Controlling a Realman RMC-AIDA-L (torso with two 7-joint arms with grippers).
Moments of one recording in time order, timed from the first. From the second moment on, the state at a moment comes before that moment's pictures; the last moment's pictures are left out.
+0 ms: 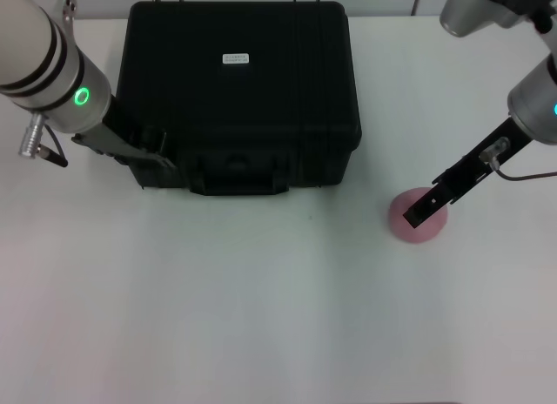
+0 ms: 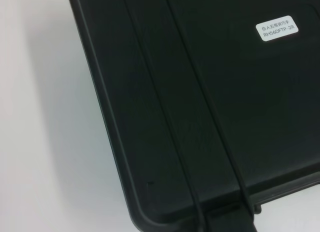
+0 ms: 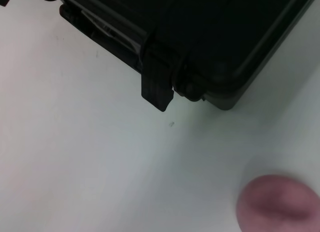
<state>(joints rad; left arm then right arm) -0.67 -2.05 1.51 1.38 -0.38 -1.51 -0.09 0.77 2.06 -1.20 -1.05 0.51 1.68 -0.55</state>
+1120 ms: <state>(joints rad) -0.68 -2.05 1.52 1.38 -0.38 -1.53 -0.09 0.77 2.06 -1.20 -1.05 0.51 1.68 -0.55</state>
